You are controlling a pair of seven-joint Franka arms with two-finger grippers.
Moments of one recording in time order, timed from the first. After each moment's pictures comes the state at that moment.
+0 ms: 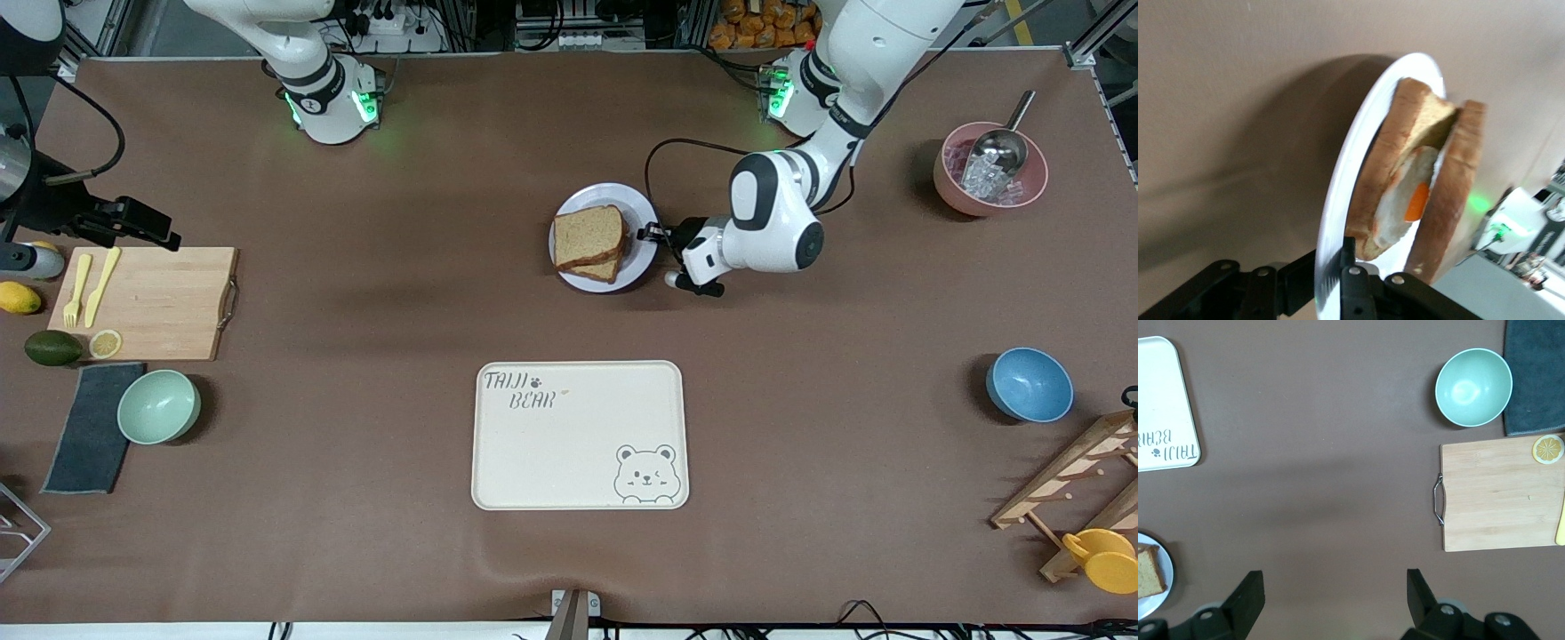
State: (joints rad) left arm -0.13 0.38 -0.42 -2.29 -1.01 2.31 0.33; right arm -0.05 -0.03 0.02 -1.68 0.07 1.57 0.06
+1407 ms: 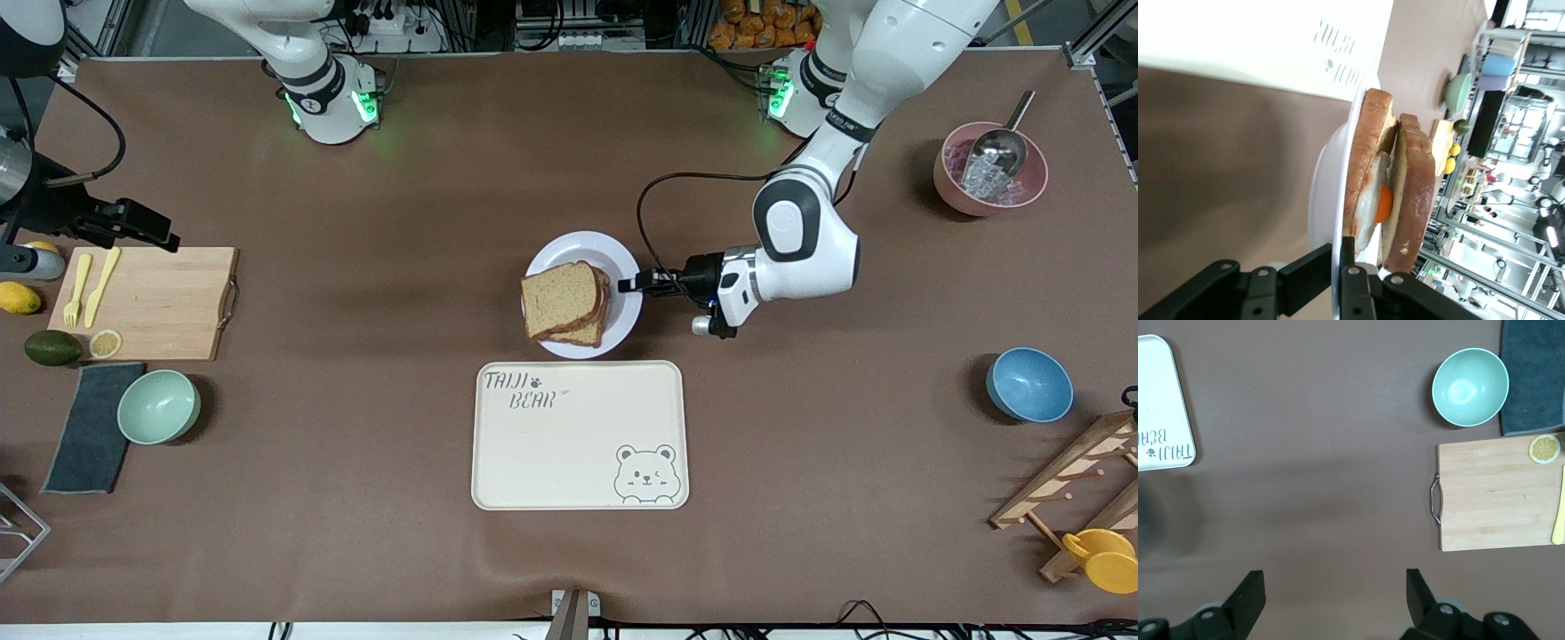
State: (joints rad) left arm -0.07 0.43 -0.43 -2.08 -1.38 2.31 0.51; right arm -0.05 -0.02 0.02 -1.68 0.06 1.57 0.06
